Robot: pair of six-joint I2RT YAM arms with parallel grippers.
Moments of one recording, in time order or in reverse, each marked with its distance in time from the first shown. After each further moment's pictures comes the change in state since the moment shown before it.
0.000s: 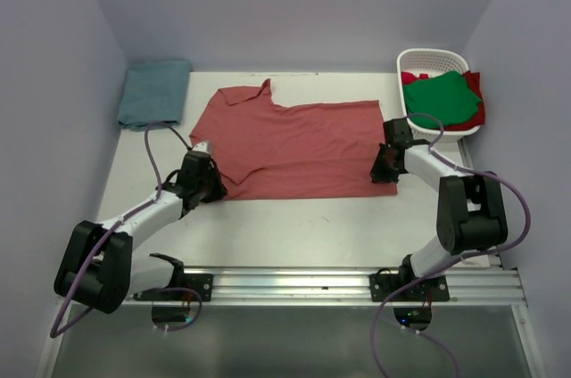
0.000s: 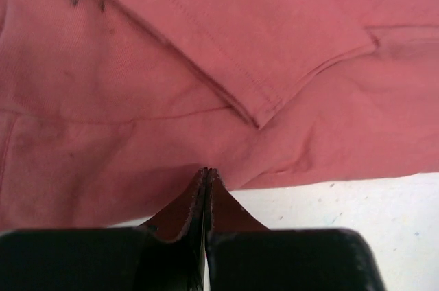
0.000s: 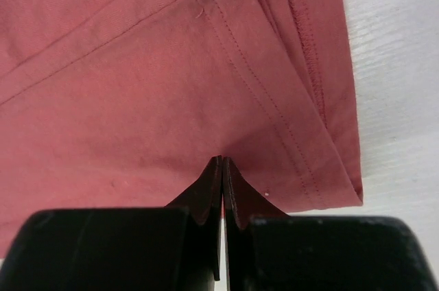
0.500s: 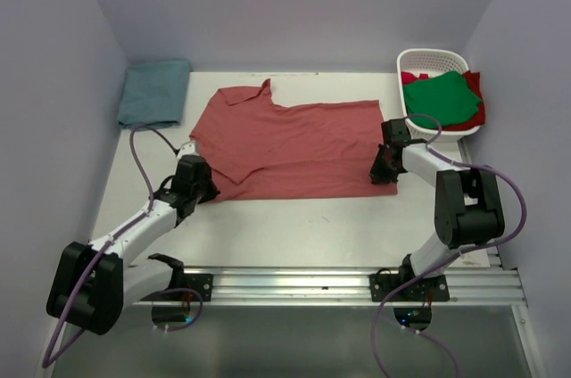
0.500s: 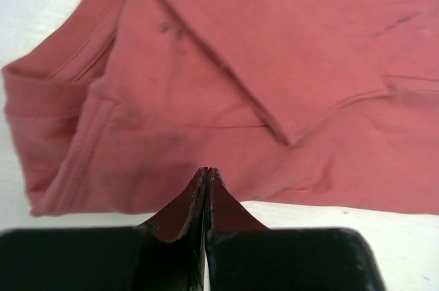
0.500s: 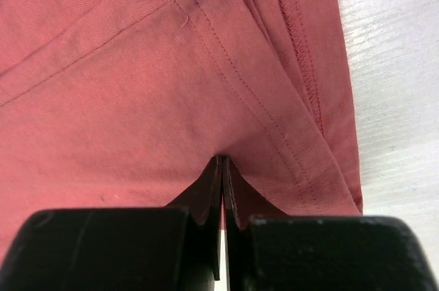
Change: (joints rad) left arm 0.000 -0.150 -0.042 0.013 -0.150 -0.060; right arm 0.000 0.051 0.000 0.020 0.009 0.003
